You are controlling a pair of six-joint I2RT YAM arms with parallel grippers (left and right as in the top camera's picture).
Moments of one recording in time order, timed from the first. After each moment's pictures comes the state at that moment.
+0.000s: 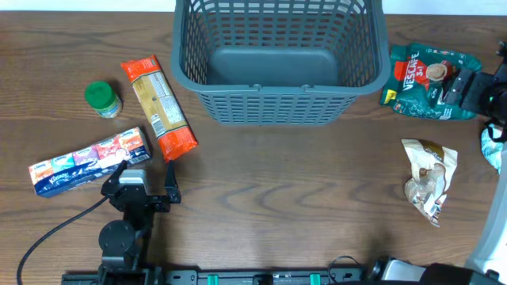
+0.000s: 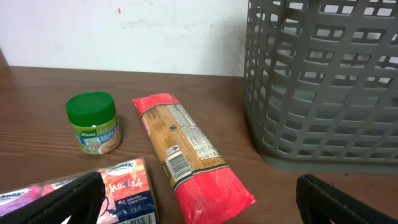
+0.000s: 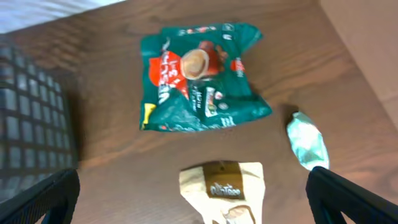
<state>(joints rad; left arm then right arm) -0.06 0.01 0.04 -0.16 -0.01 -0.07 -0.43 1.45 1.58 -0.97 -0.07 -0.06</state>
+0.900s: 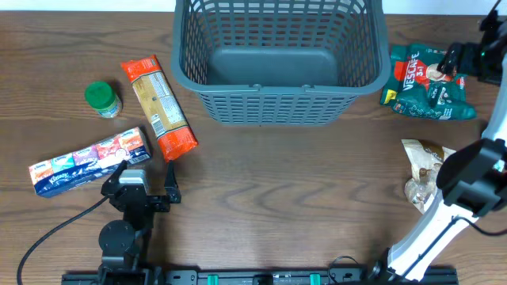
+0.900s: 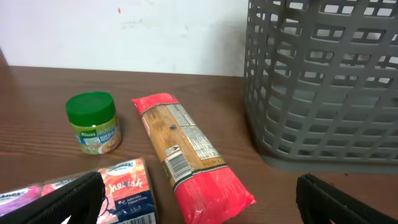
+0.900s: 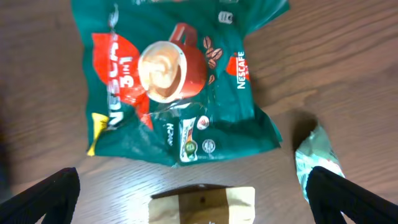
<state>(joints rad) -0.06 0.01 0.04 -0.16 -0.01 -0.07 -0.43 2.20 2.27 -1.29 0.03 -0.12</state>
